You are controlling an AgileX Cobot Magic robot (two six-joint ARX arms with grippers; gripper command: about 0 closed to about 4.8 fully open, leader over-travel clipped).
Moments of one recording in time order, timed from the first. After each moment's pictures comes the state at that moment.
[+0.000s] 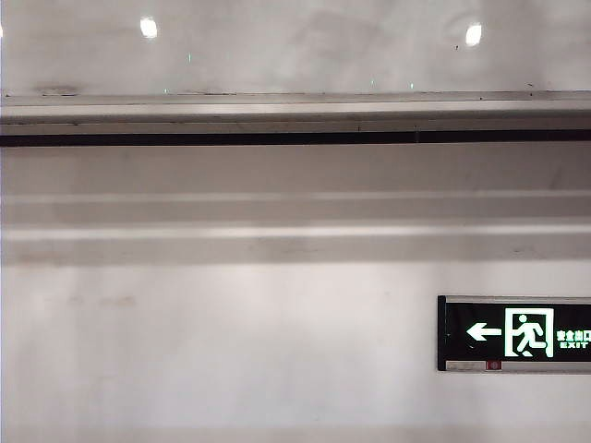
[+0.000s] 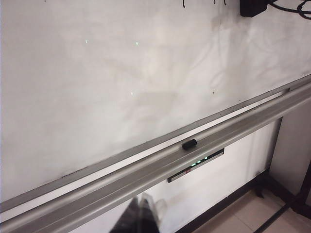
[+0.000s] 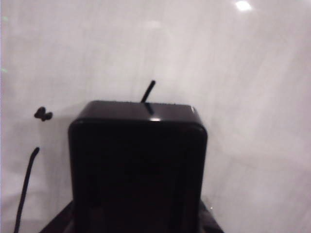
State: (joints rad) left arm -0.59 0.97 1.34 -0.38 0.00 0.15; right arm 0.08 1.84 2.40 -0.32 0.09 -0.27
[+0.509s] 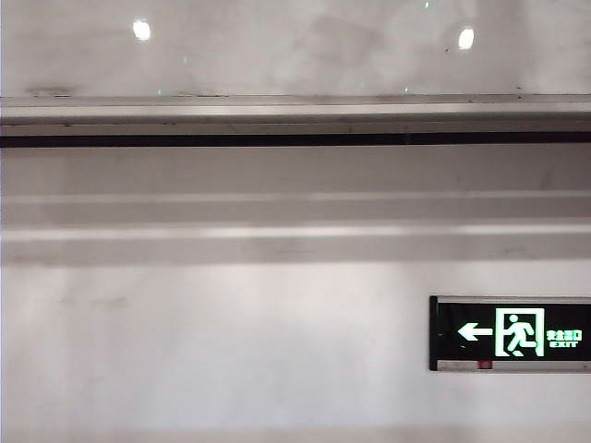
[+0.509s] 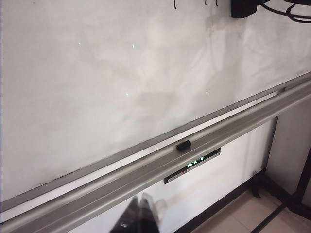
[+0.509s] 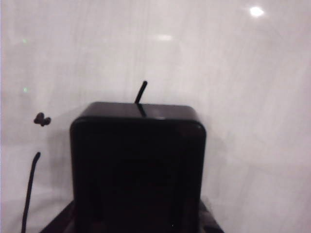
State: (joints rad) left arm -0.59 0.97 1.34 -0.38 0.00 0.15; right arm 0.09 1.89 2.41 -0.27 -0.01 -0.20
